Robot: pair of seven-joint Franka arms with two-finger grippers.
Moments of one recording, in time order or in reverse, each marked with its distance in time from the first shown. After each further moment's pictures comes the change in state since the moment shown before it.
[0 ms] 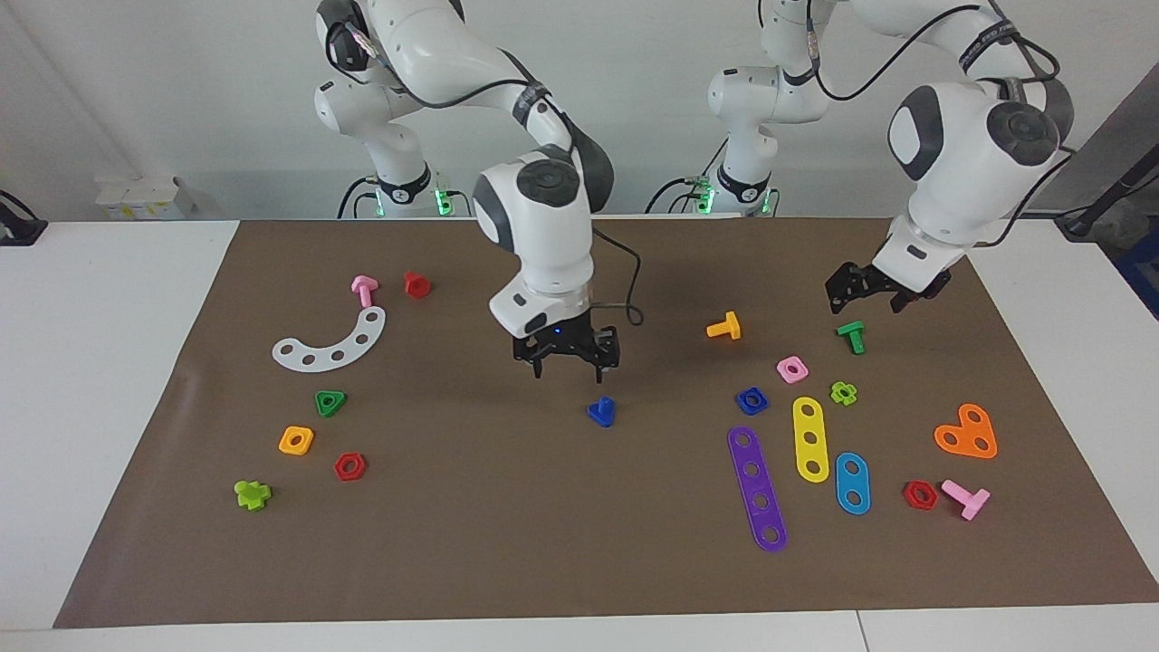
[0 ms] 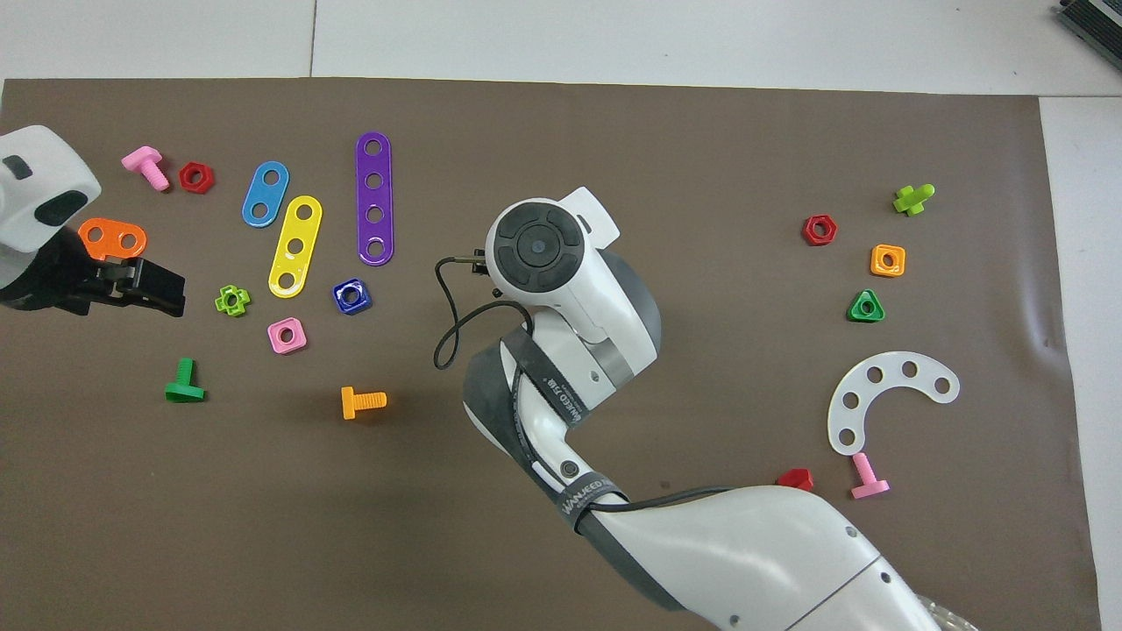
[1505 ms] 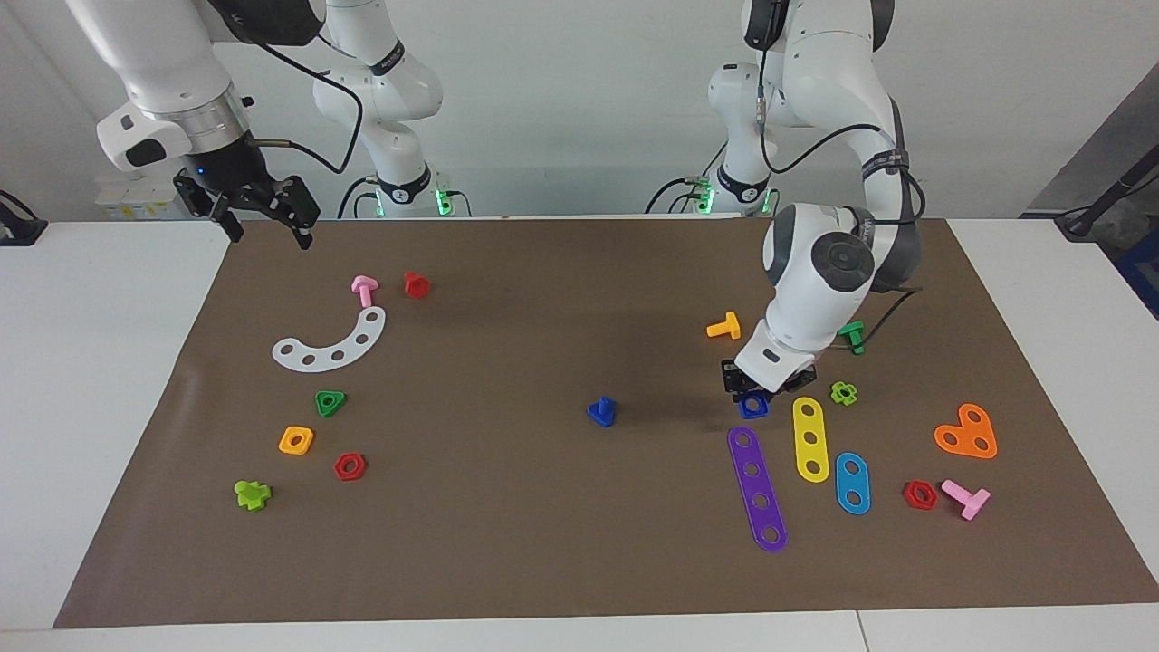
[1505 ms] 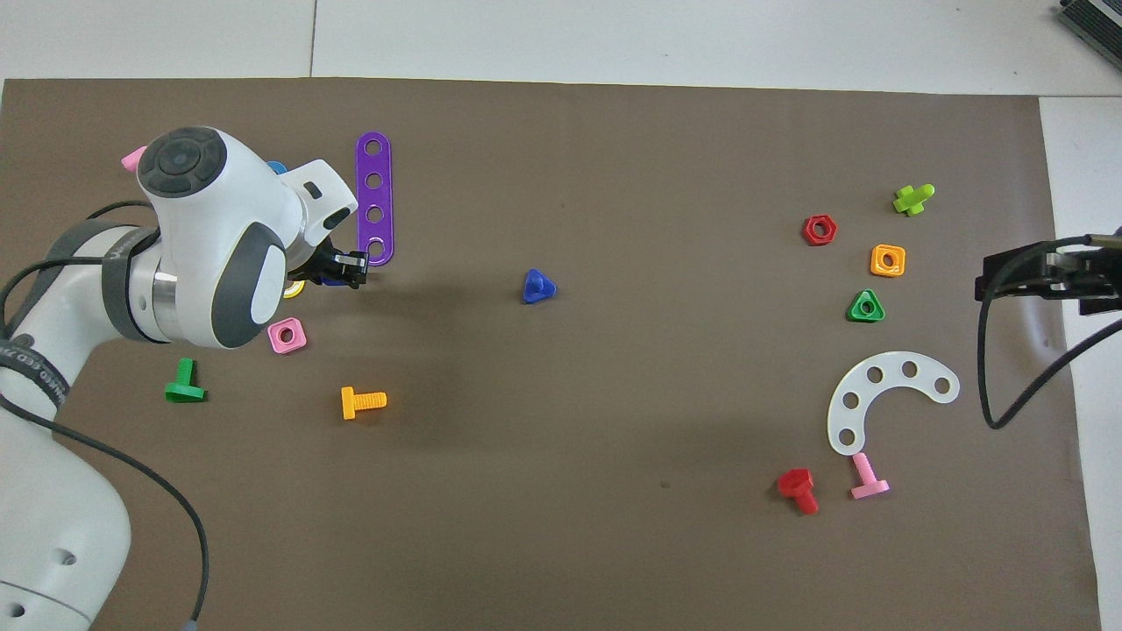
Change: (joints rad) left arm -0.164 0.334 -0.007 -0.151 -0.074 0.542 -0.039; right arm -0.605 -0.674 -0.014 -0.218 0.025 -0.606 -0.618
